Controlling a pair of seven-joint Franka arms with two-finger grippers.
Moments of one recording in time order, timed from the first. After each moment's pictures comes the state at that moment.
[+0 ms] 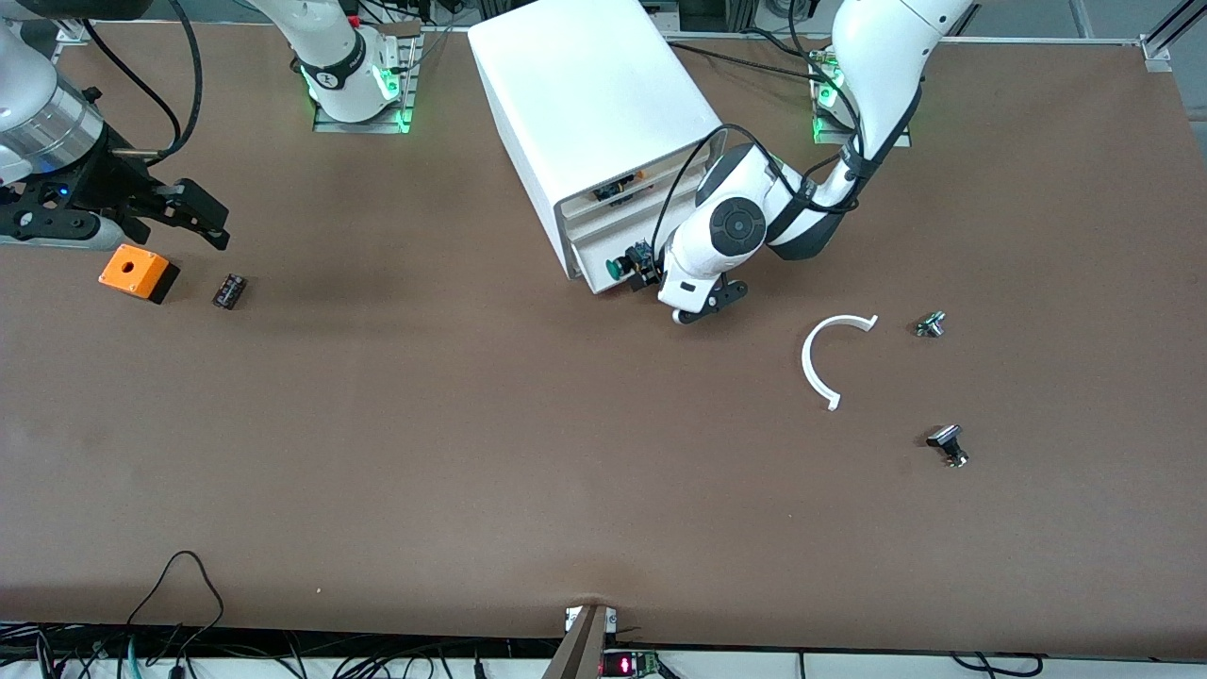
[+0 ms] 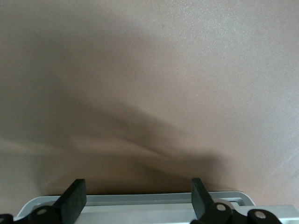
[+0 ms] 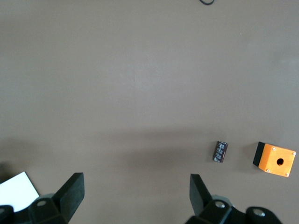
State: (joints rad) left arm -0.27 0.52 -0.43 -1.97 -0.18 2.35 -1.05; right arm 0.07 -0.07 0.05 -1.75 -0.02 1.74 0.18
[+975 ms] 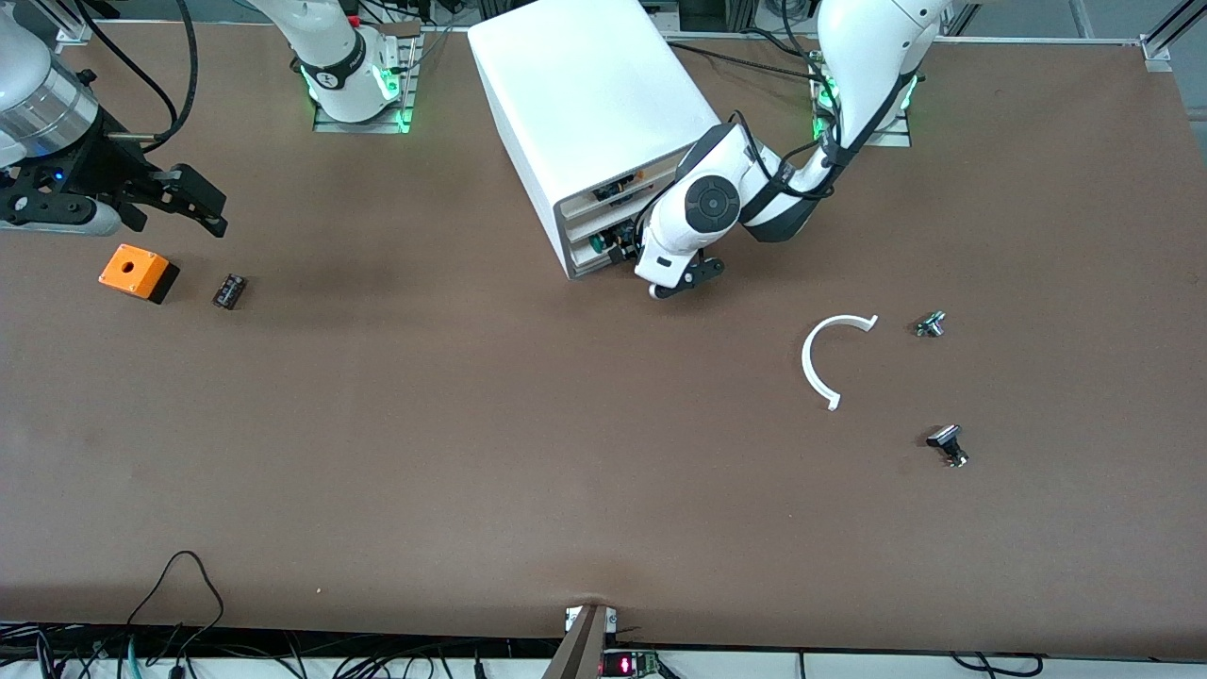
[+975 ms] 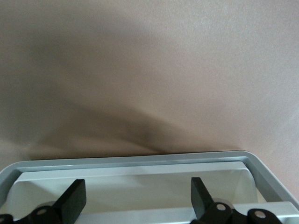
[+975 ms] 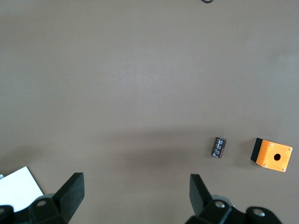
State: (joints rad) left arm -0.27 0.52 -0.52 -2.01 -0.20 2.39 -1.07; right arm 0.06 -0.09 0.06 -1.75 -0.02 1.72 0.18
